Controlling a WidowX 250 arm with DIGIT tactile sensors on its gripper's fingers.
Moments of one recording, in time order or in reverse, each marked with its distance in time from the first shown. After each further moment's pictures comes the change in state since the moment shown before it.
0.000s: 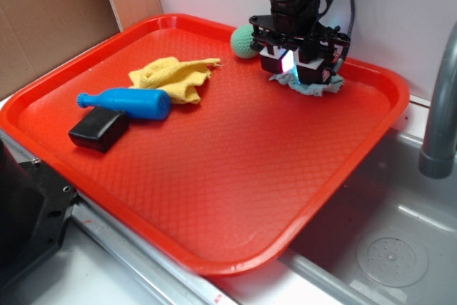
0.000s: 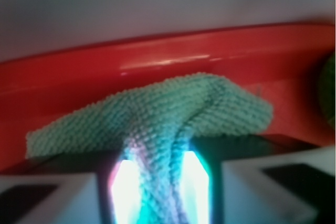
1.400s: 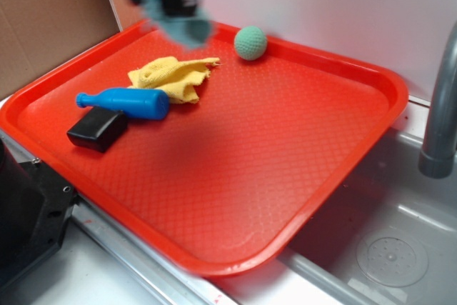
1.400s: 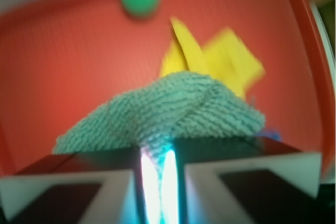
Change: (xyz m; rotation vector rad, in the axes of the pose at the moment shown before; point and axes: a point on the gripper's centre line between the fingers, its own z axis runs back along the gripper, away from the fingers) arm -0.113 0.070 0.163 -0.044 0.143 0.082
